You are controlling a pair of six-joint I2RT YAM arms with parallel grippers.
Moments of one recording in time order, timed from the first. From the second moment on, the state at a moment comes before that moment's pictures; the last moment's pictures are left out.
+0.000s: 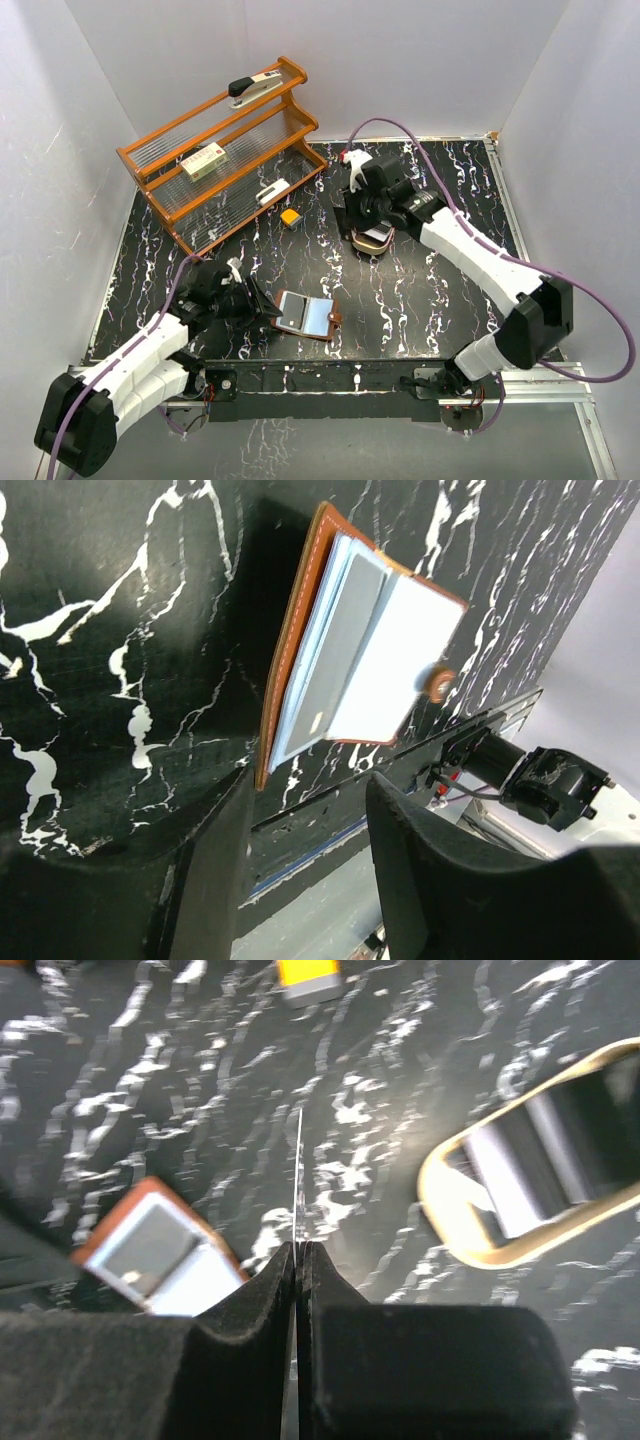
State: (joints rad) left arm -0.46 0.86 0.32 -0.36 0.44 -0.99; right arm 0.58 1.50 1.41 -0.66 -0.07 0.08
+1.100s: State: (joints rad) left arm -0.46 0.83 0.46 -0.13 0.55 -1.03; right arm 0.74 1.26 0.74 0.08 -0.54 0.82
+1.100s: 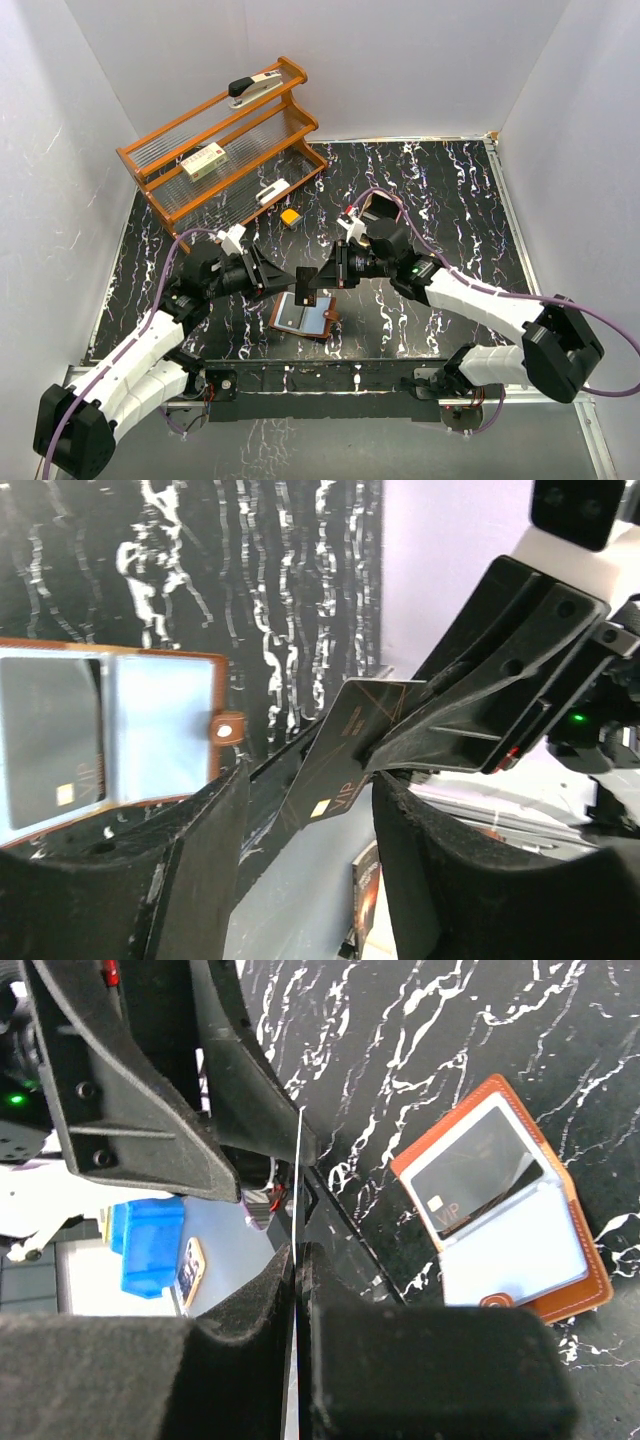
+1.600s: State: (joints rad) left arm -0.46 0.82 0.40 0.13 0.66 -1.19; right arm 0.74 1.18 0.70 0.13 -0.61 0.86
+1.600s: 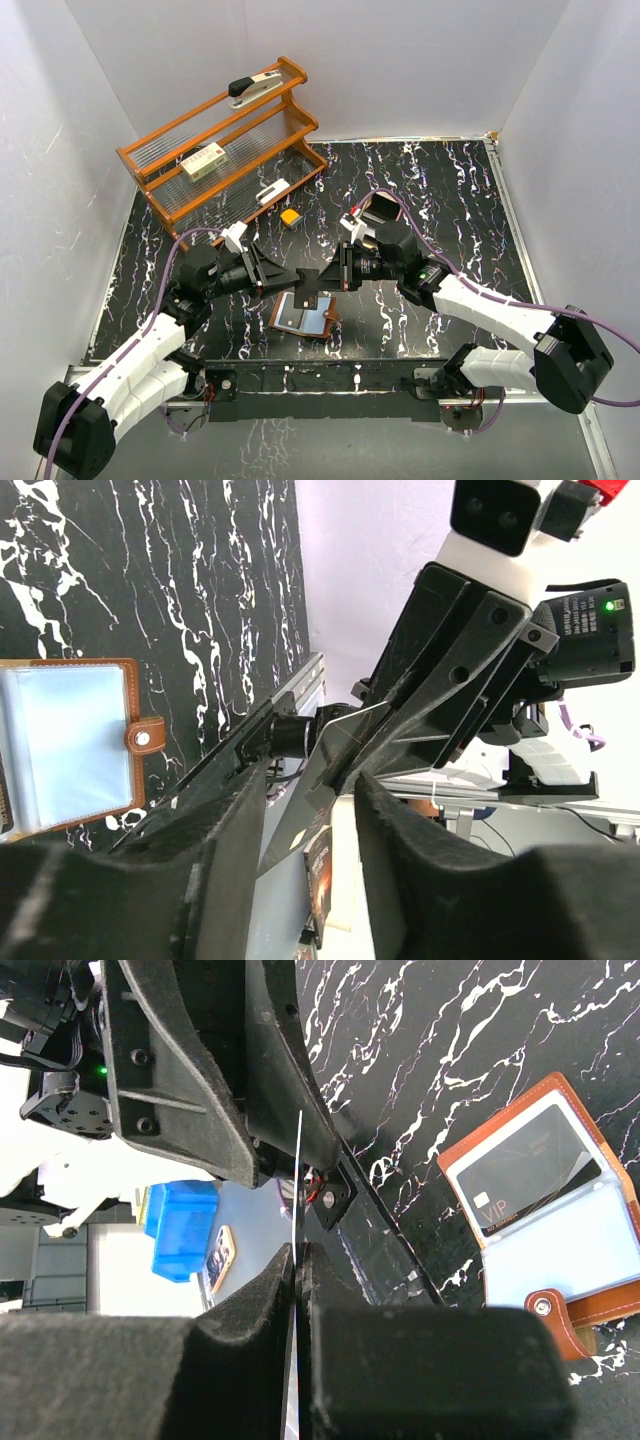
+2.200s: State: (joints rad) left arm -0.46 0.83 0.35 0.28 0.68 -1.27; right arm 0.74 1.17 0.64 0.22 -0.65 0.91
